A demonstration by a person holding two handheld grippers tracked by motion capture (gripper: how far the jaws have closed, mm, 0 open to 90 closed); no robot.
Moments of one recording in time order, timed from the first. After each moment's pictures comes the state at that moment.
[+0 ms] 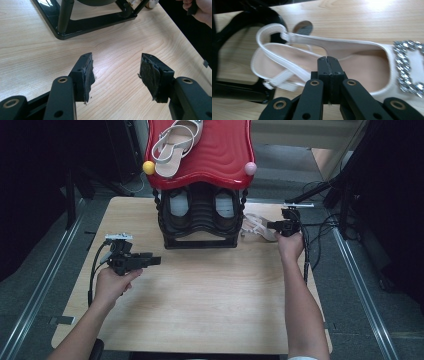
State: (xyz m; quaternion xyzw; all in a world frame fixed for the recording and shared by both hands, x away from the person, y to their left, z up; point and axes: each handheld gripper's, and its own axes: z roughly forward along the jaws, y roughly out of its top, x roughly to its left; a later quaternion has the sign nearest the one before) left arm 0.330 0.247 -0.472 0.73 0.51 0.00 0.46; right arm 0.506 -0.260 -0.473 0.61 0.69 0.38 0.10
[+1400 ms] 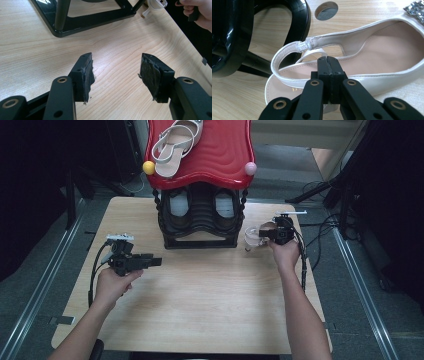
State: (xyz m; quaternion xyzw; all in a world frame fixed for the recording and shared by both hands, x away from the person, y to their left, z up) left arm 0.330 0.246 -0.473 0.74 0.51 0.00 0.45; right arm 0.479 -0.244 -0.483 0.58 0.71 0.38 0.06
